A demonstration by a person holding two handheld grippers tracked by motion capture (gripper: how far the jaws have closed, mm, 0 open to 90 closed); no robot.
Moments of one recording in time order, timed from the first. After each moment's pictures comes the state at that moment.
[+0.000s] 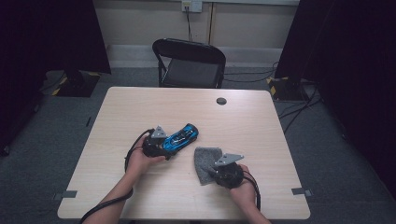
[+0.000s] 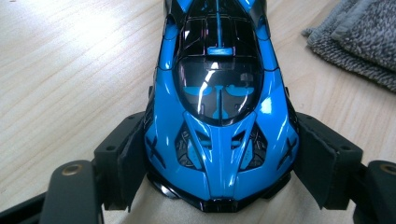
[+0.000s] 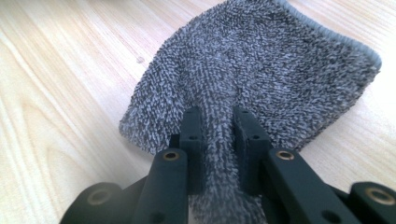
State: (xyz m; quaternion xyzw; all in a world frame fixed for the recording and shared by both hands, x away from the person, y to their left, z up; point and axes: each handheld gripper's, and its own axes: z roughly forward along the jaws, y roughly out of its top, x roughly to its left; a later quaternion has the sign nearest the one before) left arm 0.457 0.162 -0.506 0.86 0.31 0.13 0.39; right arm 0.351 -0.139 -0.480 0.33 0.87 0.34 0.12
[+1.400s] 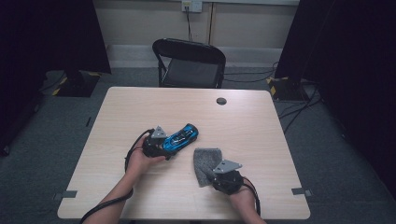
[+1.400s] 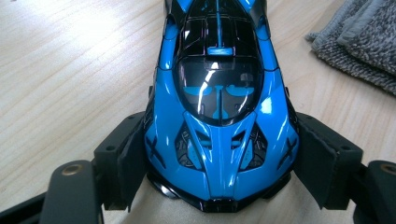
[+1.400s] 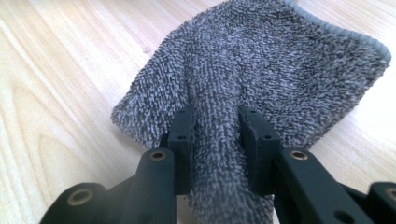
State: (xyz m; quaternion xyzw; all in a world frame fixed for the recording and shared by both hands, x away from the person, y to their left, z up) left arm 0.457 0.163 -0.506 0.86 0.31 0.13 0.39; right arm 0.335 -0.134 -0.492 0.32 0.87 0.35 0.17
